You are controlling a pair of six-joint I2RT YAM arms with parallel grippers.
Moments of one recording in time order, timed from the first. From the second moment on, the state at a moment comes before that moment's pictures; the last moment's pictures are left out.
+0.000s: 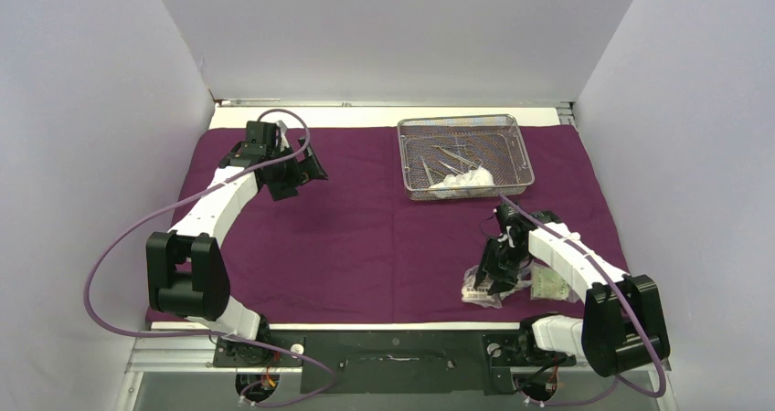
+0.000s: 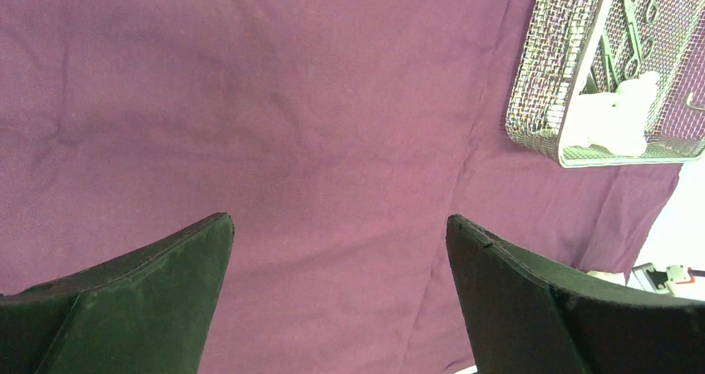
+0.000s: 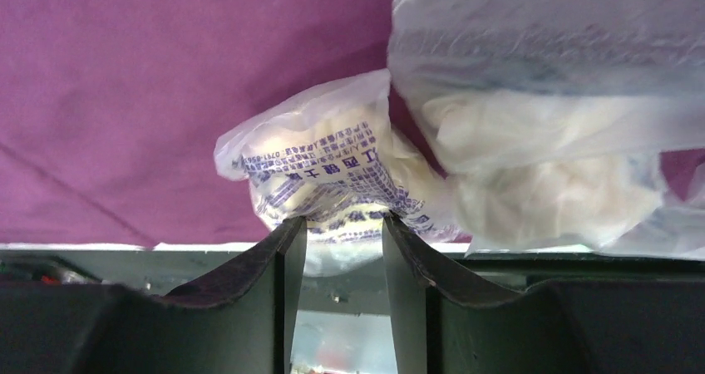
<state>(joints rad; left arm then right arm) -0.12 1.54 1.18 -0.56 0.24 -0.57 0.25 1.23 0.67 -0.96 -0.24 0.62</state>
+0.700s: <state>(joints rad) -0.12 1.54 1.18 -0.56 0.22 -0.57 0.25 1.22 0.78 -1.02 0.09 0.75</state>
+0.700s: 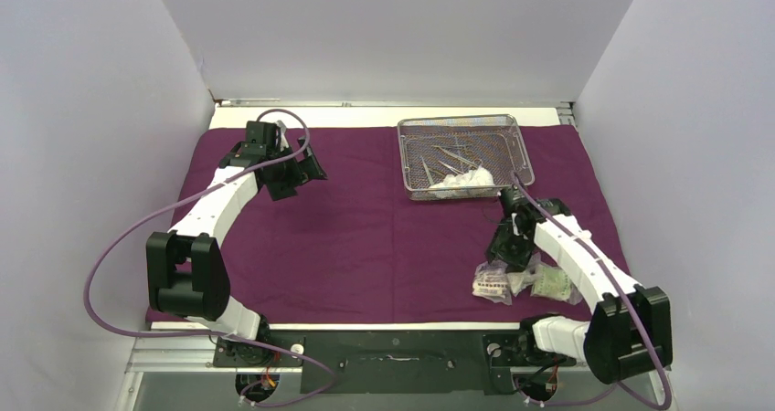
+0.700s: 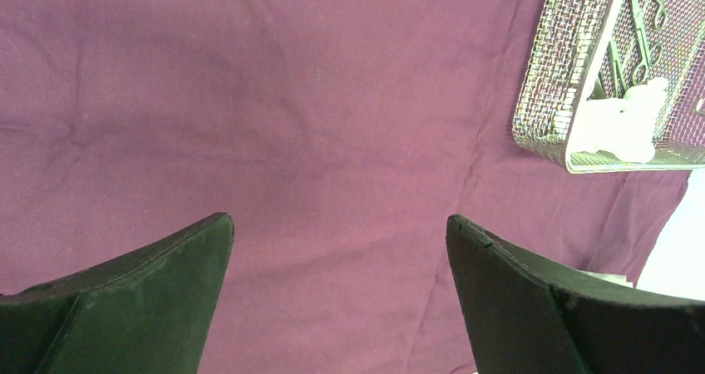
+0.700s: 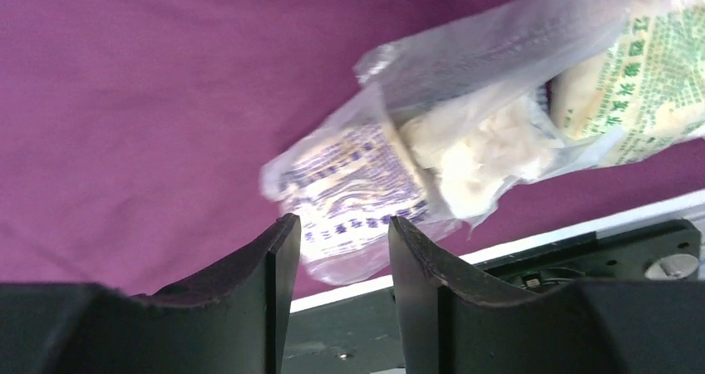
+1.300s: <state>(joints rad) -0.12 1.48 1.19 -0.58 0.18 -0.50 0.25 1.47 1.35 -0.72 0.01 0.49</state>
